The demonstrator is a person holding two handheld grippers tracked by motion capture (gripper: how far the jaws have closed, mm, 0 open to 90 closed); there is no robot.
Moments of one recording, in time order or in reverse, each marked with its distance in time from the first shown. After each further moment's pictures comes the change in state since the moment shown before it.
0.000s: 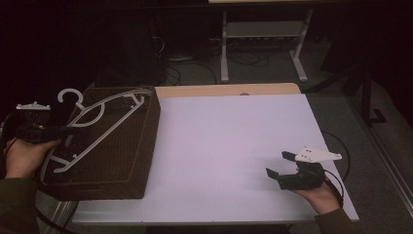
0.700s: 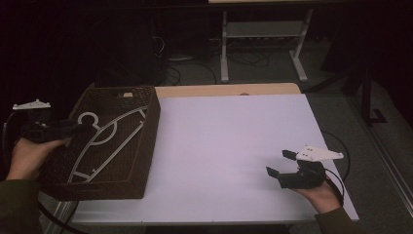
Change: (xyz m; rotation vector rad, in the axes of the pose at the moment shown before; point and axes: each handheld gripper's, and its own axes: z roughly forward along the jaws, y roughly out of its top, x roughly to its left) left arm -0.020 0.006 -0.006 -0.162 -0.126 -0.025; right arm -0.001 0.004 -0.001 -0.021 0.003 0.002
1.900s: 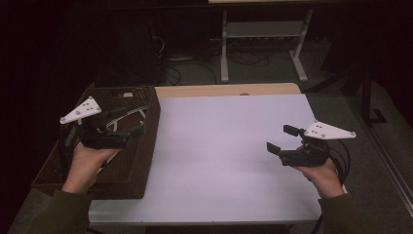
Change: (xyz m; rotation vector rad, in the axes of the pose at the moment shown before) left arm -0.163 0.018 0.030 -0.317 -0.323 0.205; right arm -0.015 0.057 -0.008 -0.187 0.025 -0.007
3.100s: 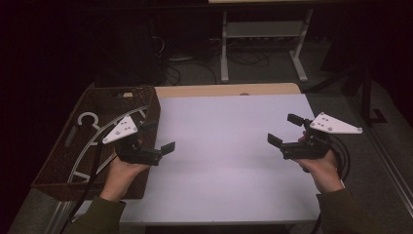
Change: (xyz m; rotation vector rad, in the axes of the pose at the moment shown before) left arm -0.030 -0.043 0.049 -0.021 -0.078 0.048; right arm -0.006 0.013 0.002 -0.147 0.009 0.015
